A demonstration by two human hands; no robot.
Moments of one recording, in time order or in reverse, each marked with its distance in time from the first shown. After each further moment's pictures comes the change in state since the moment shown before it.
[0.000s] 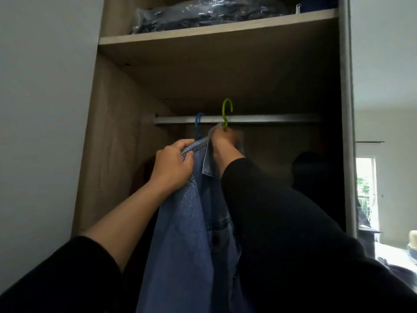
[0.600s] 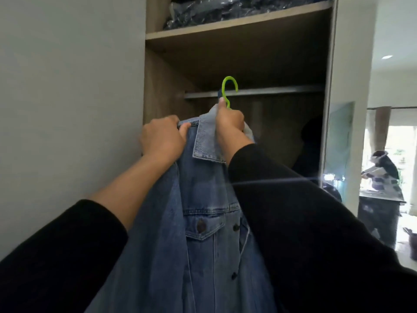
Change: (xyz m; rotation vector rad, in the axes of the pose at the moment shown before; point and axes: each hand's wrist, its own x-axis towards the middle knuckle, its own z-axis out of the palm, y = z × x) left_hand -0.077 0.041 -0.110 0.625 0.099 -0.148; right_hand -0.158 -0.028 -0.030 -0.041 -0.019 0.053
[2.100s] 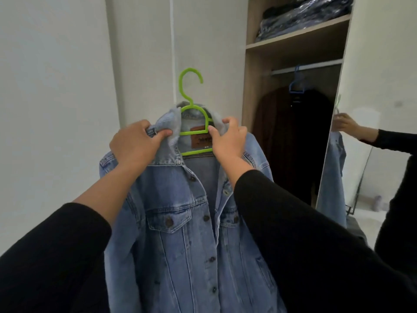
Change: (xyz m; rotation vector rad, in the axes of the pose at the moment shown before) left_hand -0.292 0.012 -0.451 0.498 0.063 -0.379; right_hand -0.432 -0.074 -0.183 -0.077 -0.517 -0.220
